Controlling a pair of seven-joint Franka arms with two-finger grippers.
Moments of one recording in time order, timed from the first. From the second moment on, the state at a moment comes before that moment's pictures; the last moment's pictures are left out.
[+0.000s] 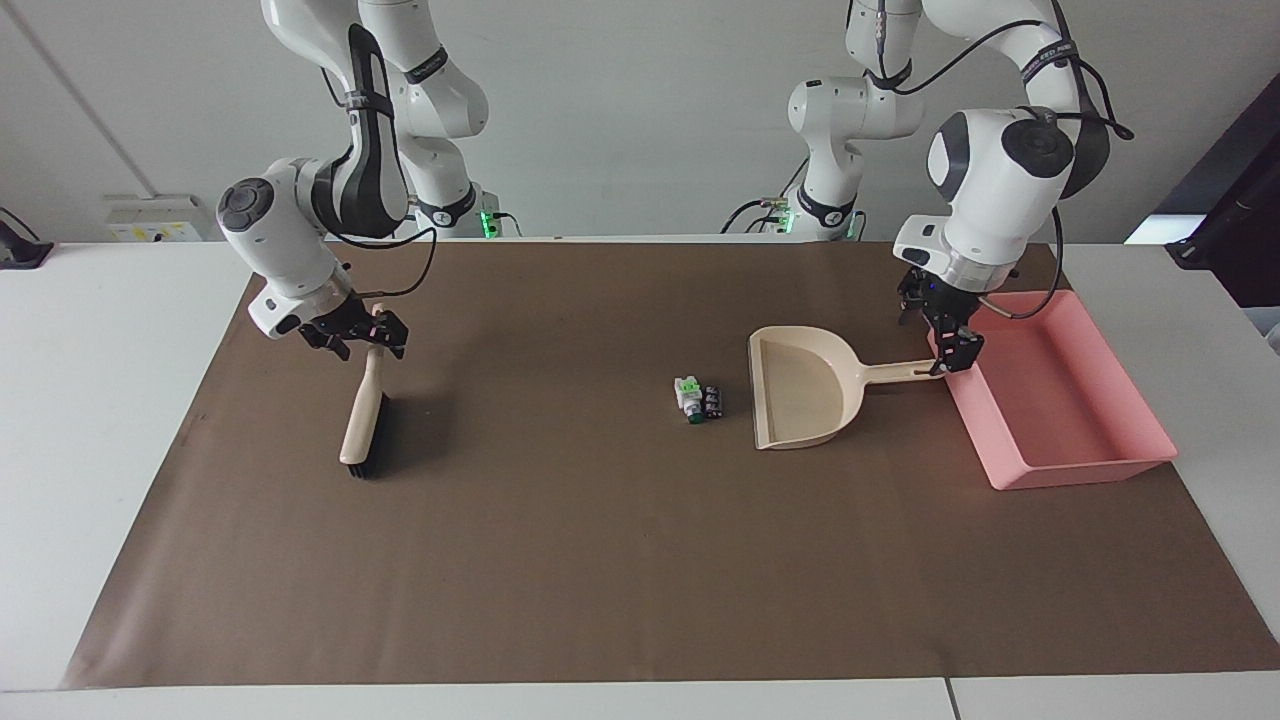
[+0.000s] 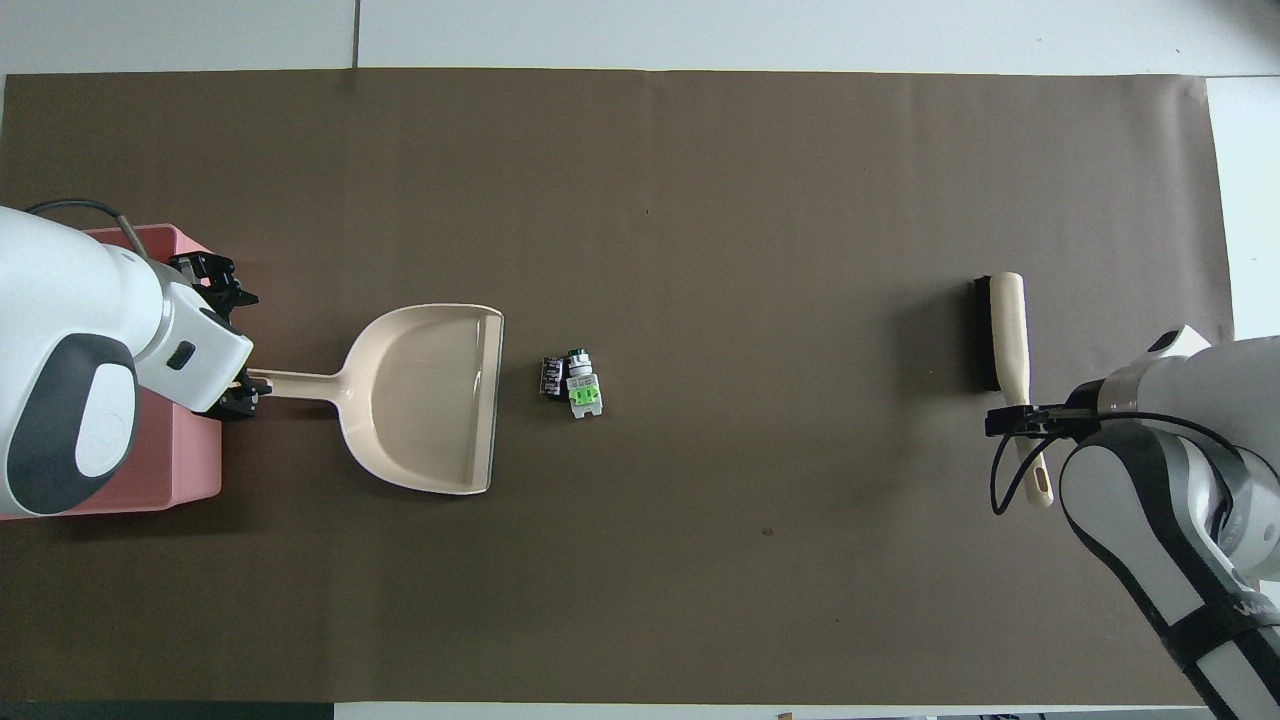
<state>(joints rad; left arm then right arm) -0.14 -0.05 -0.03 -2.10 0.07 2.09 1.29 -0.12 -0.10 0.00 -2.44 0.11 2.26 -0.15</state>
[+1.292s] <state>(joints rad) -0.18 0.00 -0.03 -2.31 0.21 2.29 1.27 -0.12 -0.11 0.00 -2.44 0.12 2.26 -0.15</state>
